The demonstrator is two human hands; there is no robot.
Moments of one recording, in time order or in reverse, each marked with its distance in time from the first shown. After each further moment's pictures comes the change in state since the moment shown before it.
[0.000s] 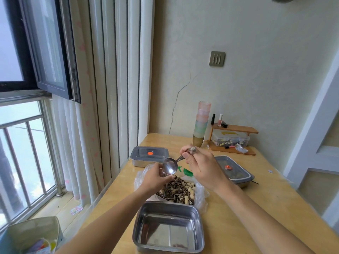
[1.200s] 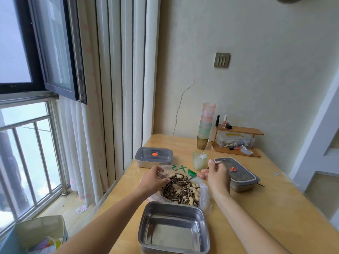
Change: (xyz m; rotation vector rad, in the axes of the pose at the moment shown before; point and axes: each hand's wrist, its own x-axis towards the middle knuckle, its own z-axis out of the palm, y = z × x) left_hand 0.000 -0.019 -0.019 0.067 0.017 -0.025; right_hand -0.026 0.042 0.045 0.401 0.404 1.038
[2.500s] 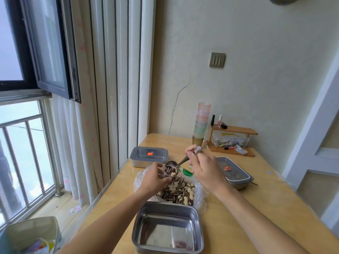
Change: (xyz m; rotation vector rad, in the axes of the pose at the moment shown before) left_hand 0.000 0.015 0.019 0.004 0.024 0.033; right_hand -0.017 -0.048 -0.017 -0.358 -0.345 -0.868
